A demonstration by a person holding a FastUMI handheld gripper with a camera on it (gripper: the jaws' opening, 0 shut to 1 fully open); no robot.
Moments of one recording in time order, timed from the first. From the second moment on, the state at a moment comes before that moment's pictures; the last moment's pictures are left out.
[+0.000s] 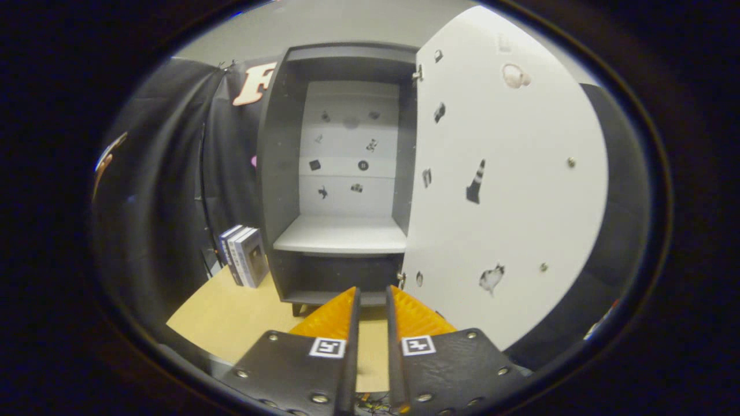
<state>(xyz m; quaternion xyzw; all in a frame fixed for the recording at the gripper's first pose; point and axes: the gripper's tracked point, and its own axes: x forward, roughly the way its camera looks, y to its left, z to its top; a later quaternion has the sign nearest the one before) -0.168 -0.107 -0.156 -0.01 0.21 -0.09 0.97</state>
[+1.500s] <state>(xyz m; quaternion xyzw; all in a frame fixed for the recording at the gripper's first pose) -0.174 -0.085 -0.554 -0.04 0.54 0.03 0.84</state>
